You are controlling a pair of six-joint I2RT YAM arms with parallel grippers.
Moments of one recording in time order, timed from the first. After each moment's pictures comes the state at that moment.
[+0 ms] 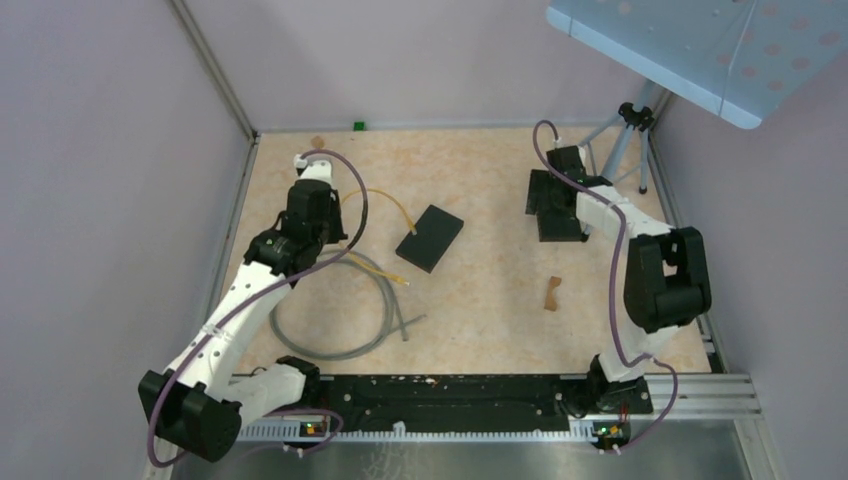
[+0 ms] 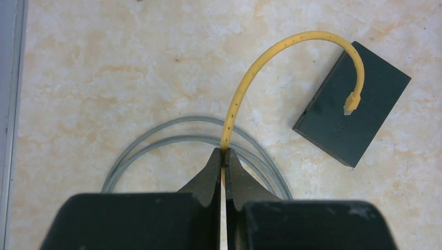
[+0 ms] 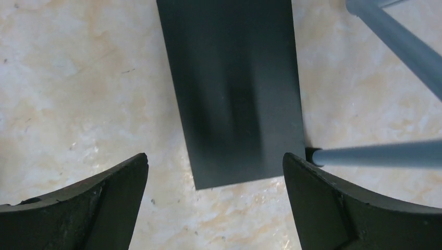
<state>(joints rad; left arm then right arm) -0.36 1.08 1.02 -0.57 -0.30 -0.27 0.23 1.67 1.18 -0.43 0.27 0.32</state>
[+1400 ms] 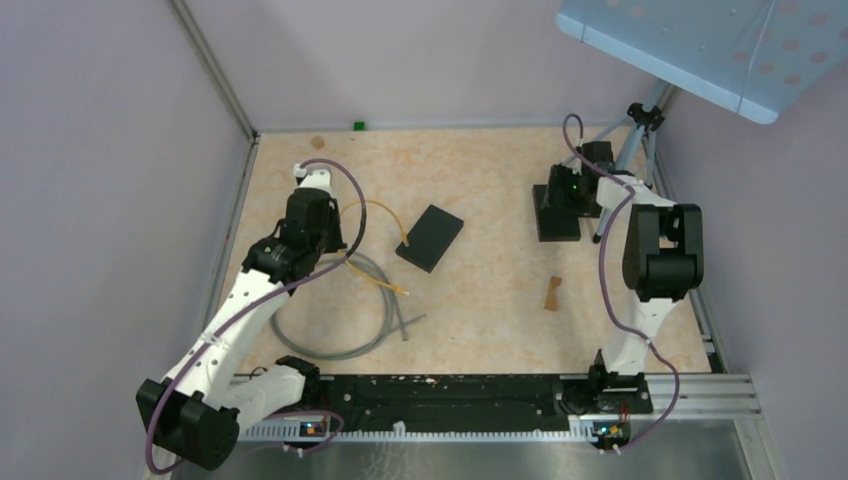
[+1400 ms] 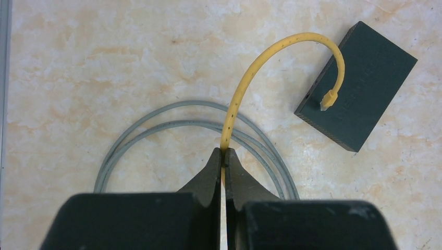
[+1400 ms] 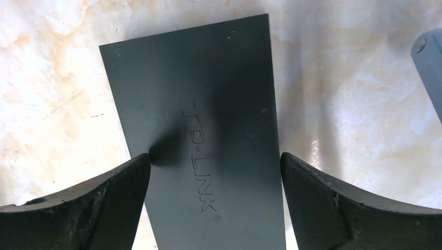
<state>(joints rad) -0.36 1.03 0.97 -0.60 -0.28 -0.29 0.01 1.92 1.32 -0.38 -0.07 0.20</state>
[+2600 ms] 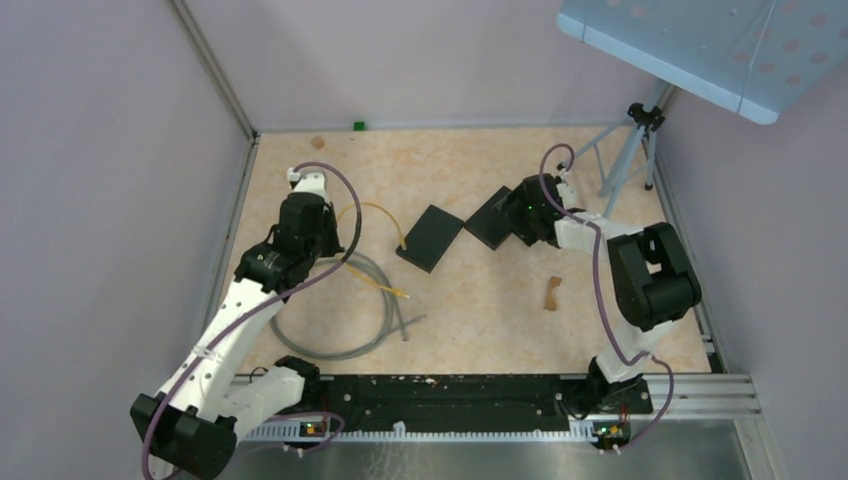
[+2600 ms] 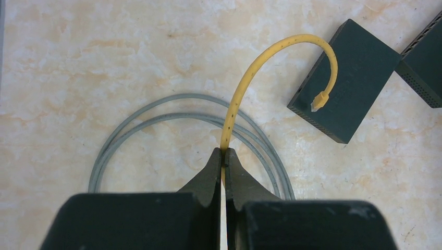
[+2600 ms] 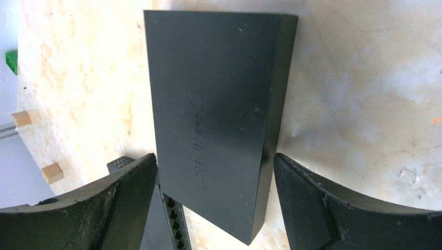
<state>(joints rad) -0.36 0.98 0.97 -0.64 -0.26 -0.31 0.34 1.74 0.96 0.00 0.10 1.16</state>
